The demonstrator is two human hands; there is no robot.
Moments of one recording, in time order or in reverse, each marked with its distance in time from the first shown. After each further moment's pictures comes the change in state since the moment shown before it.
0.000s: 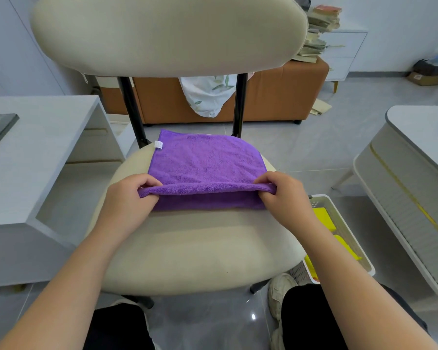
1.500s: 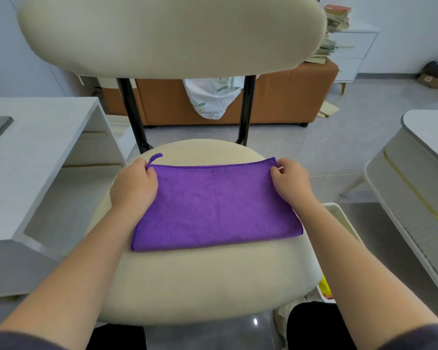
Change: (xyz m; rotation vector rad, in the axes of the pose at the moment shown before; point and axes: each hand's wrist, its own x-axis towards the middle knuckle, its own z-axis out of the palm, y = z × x) left_hand 0.078 -0.014 0.036 0.345 0.116 -0.231; right_hand 0.082 0.023 0.020 0.010 0.039 0.276
